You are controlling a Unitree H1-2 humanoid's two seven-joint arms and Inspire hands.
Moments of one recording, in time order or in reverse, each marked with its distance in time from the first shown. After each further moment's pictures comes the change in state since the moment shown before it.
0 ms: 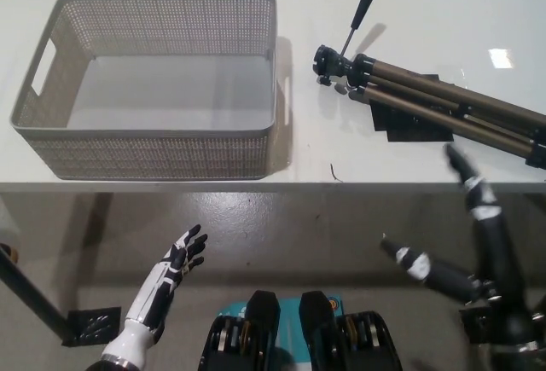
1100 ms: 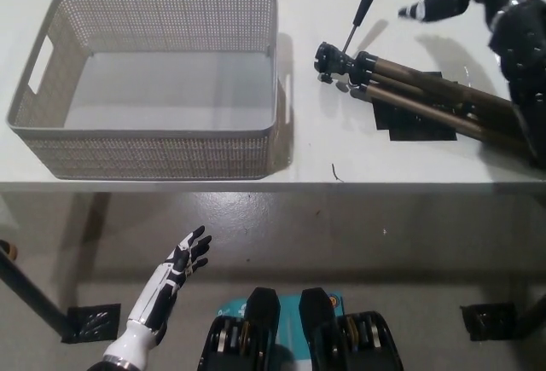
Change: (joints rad) left_arm -0.002 0.000 0.001 0.002 -0.003 -0.006 -0.020; right_arm -1.035 -0.247 0.270 0.999 -0.258 0.465 0.232
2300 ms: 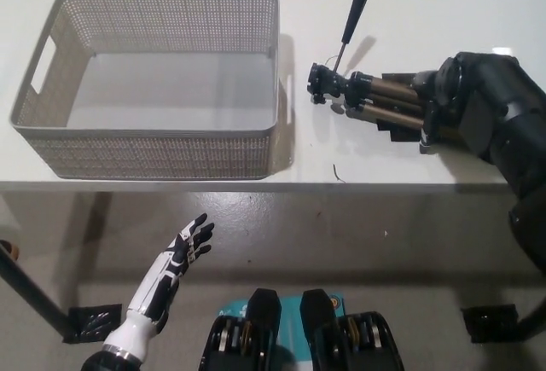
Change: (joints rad) left_arm -0.024 0.002 0.007 -0.003 -0.026 -0.035 -0.032; right_arm -0.170 0.147 0.393 0.691 -0.118 0.068 0.270
